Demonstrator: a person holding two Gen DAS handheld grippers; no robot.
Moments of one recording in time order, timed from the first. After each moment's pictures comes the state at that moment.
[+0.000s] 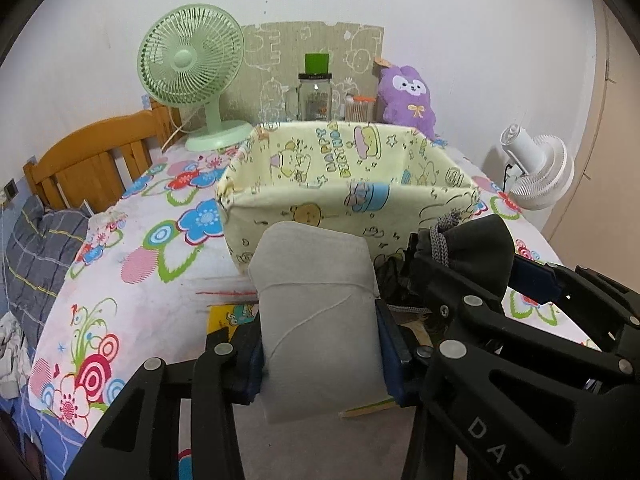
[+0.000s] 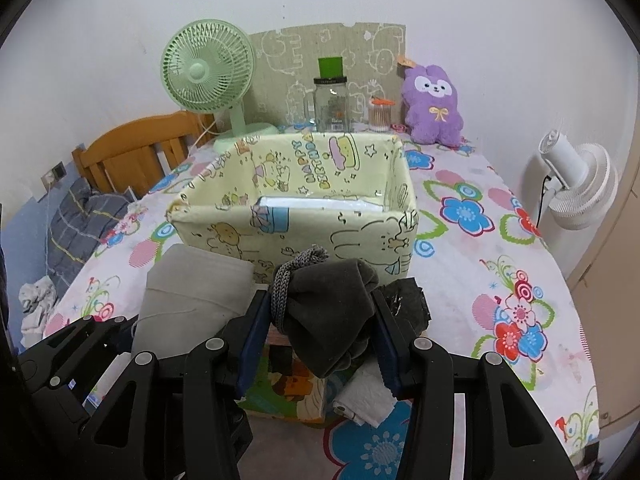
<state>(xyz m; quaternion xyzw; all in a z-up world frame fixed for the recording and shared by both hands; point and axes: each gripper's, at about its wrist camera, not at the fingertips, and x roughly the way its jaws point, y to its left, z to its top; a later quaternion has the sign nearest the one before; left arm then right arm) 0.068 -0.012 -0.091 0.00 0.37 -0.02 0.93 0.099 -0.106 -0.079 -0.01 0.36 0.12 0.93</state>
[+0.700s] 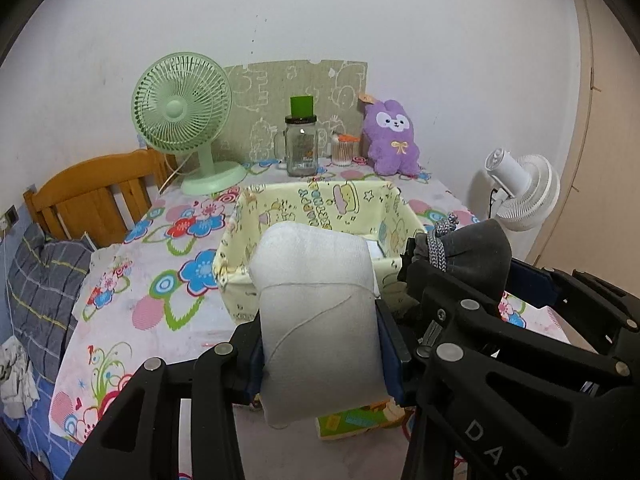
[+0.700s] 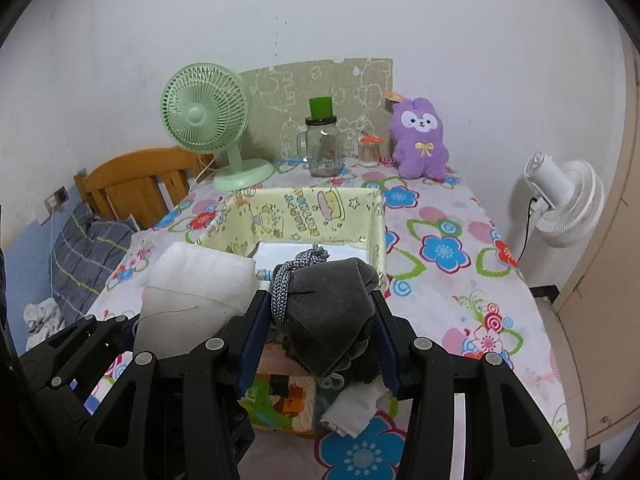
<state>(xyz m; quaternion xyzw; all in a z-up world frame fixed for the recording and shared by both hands) 0.069 -0.026 -0.042 0.01 0.33 -0.03 0.94 0.093 -0.122 -0.028 0.00 0.32 0.11 0.94</state>
